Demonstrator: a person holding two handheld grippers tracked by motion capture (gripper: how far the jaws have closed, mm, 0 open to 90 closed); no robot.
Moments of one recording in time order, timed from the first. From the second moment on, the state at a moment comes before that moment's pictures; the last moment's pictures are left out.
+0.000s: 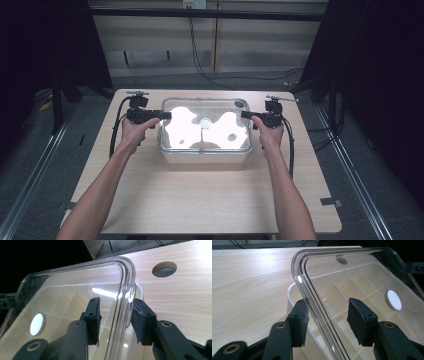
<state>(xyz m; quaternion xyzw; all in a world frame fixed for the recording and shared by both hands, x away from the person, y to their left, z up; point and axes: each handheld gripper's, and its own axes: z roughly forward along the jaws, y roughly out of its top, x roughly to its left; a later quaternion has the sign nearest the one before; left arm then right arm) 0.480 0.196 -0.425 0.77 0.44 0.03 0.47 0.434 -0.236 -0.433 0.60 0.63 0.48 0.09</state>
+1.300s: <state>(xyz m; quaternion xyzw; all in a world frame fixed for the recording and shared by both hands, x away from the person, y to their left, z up) 0.487 0.198 -0.448 0.76 0.46 0.01 0.45 0.433 -0.225 -0.449 0.60 0.66 0.42 0.15</state>
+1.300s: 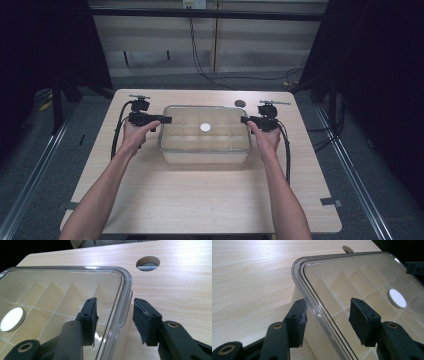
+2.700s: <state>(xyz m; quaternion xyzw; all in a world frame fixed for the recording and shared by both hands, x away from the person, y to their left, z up) 0.399 0.234 -0.426 0.78 0.42 0.07 0.46 0.351 -0.237 -0.421 0.52 0.69 0.49 0.13</state>
